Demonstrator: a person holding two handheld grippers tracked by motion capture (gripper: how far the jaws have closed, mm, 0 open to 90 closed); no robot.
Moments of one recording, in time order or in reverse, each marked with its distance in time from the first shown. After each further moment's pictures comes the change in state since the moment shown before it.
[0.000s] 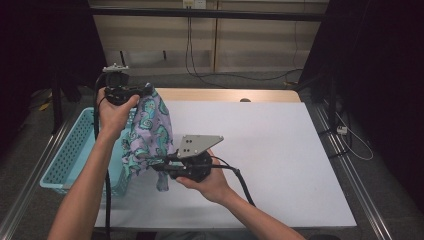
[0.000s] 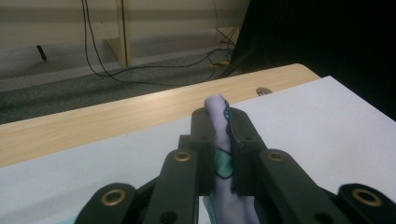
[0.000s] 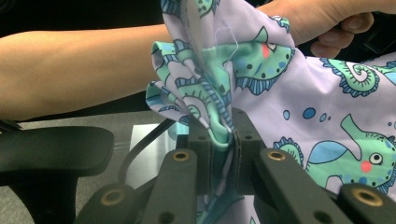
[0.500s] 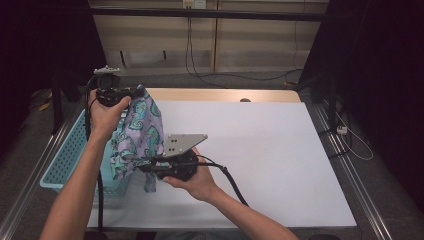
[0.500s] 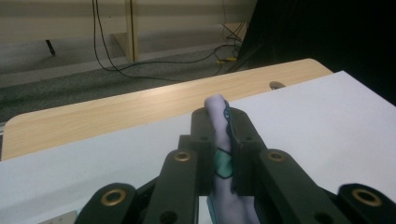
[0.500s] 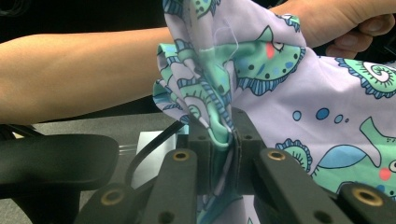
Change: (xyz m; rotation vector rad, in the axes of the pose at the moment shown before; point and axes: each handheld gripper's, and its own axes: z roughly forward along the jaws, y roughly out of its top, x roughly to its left) left arm 0.021 -0.007 -0.005 0.024 0.019 0.008; right arm -0.001 0.001 0.029 -0.004 0.050 0.011
